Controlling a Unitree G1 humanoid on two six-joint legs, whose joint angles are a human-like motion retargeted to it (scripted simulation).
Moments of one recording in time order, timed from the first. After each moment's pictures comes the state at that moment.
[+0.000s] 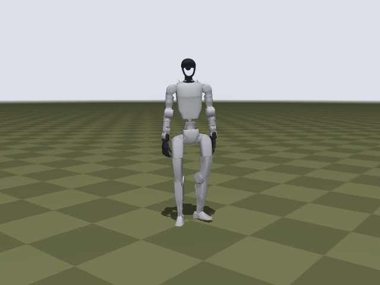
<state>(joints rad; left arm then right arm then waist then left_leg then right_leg) 0.02 0.11 0.15 1.63 -0.03 0.03 -0.15 0.03 -0.14 -0.07 1.51 -0.64 -0.04 0.07 -0.12 0.00 -0.07 0.02 0.02 0.53 0.03 -0.20 -0.04 -0.04 -0.06 -0.36 0.03 0.04 0.00</state>
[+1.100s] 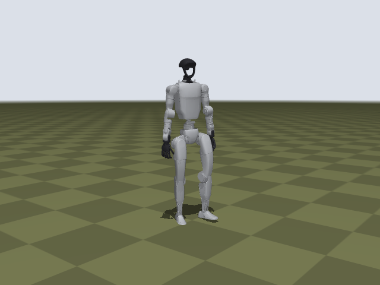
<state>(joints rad) -0.05 0.16 0.14 1.64 -0.07 0.04 -0.13 0.06 -0.15 -0.10 1.49 -0.66 -0.02 0.05 -0.02 -0.03 -0.02 -0.13 -0.01 0.21 0.13 -0.13 -0.05 0.05 -0.07 -0.32 0.05 -0.06 0.01</state>
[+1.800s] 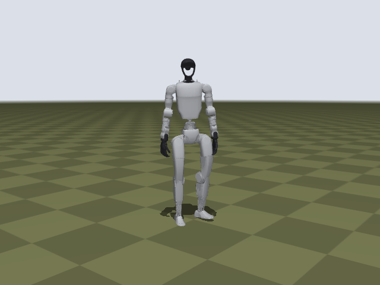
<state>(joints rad) -0.03 0.13 0.14 1.58 -0.08 0.01 -0.12 0.05 -0.15 -0.09 1.52 -0.63 -0.02 0.05 -0.17 -0.01 -0.07 0.03 0.03 0.47 0.06 -0.23 -0.06 -0.05 -0.03 -0.04 0.07 0.01 0.00</state>
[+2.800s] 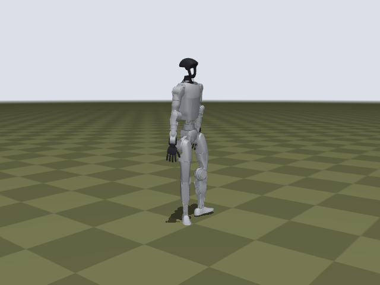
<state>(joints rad) 0.04 0.12 0.24 1.68 -0.07 0.05 -0.13 0.05 -0.22 -0.11 1.51 -0.61 -0.03 -0.03 -0.06 -0.02 -0.03 -0.03 0.18 1.17 0.14 -0.03 -0.14 0.06 -0.12 -0.95 -0.06 -0.07 0.00</state>
